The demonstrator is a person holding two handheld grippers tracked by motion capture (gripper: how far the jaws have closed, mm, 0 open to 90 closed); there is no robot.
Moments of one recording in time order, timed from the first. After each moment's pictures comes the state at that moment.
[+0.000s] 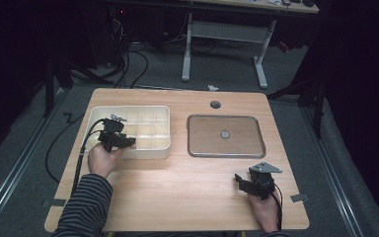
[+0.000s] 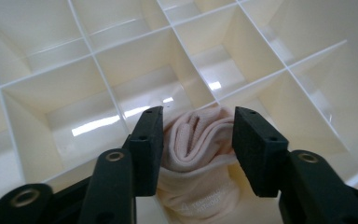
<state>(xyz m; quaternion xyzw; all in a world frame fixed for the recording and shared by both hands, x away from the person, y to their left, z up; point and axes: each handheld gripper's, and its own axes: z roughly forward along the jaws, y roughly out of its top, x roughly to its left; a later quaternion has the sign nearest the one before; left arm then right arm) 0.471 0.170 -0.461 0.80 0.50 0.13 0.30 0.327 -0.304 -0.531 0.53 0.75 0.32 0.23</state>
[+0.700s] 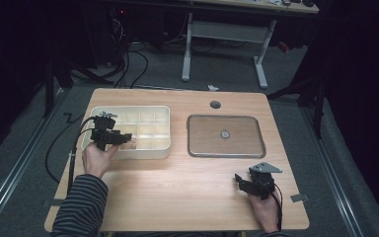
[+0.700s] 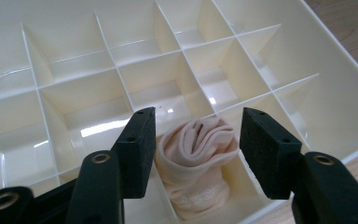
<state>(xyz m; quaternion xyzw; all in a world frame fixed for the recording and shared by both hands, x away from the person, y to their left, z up) 0.463 0.188 -0.441 0.77 0.52 0.12 0.34 0.327 -0.304 -0.531 0.53 0.75 0.32 0.23</state>
